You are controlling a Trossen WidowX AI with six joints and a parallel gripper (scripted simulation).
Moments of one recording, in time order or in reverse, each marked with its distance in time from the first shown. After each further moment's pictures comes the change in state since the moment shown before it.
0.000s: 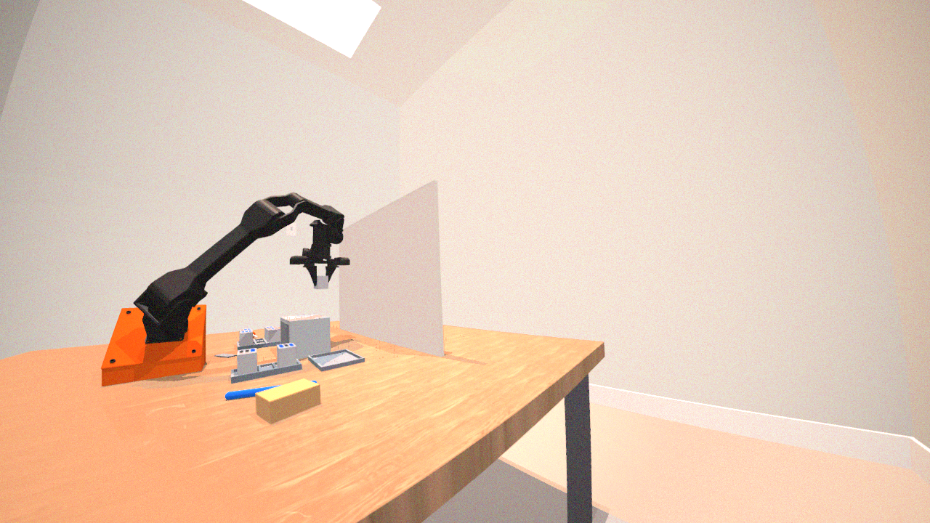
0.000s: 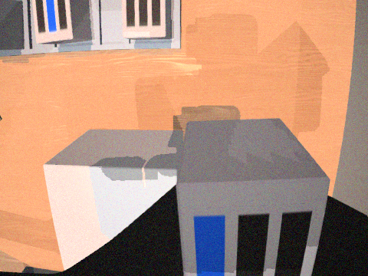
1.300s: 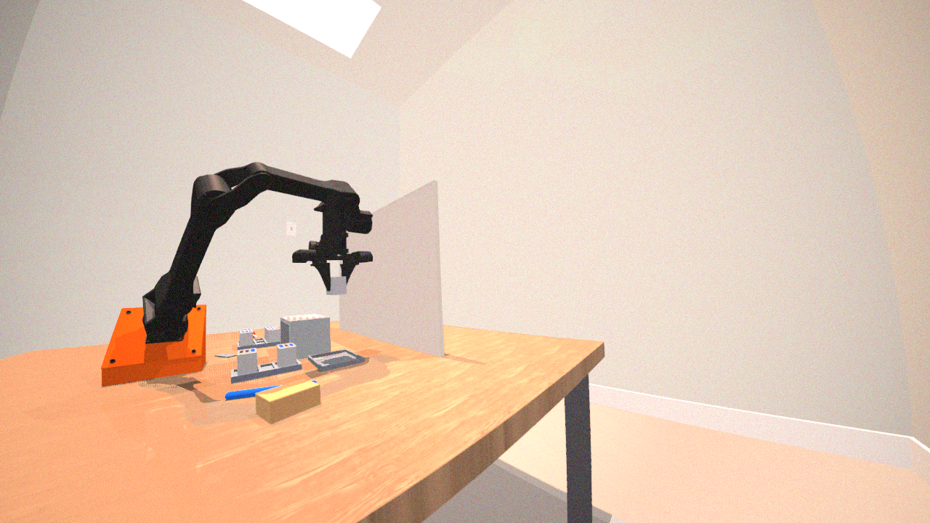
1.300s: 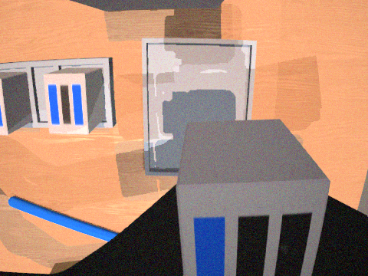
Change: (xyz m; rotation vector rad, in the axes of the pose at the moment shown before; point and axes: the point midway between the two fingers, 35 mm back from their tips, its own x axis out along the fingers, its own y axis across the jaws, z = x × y) arm -0.001 0.052 -0.265 0.000 0.053 -0.020
